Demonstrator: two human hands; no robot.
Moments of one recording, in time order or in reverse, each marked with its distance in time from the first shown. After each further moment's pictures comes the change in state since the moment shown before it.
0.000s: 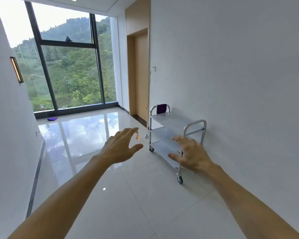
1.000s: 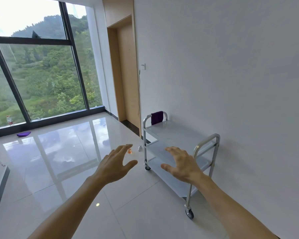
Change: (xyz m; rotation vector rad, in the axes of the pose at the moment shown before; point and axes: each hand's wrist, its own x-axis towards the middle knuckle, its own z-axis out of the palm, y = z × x) left_hand 0.430 -0.185 0.157 -0.091 -0.073 -0.019; right_hand 0.438 0.142 0.153 0.118 -0.050 0.098
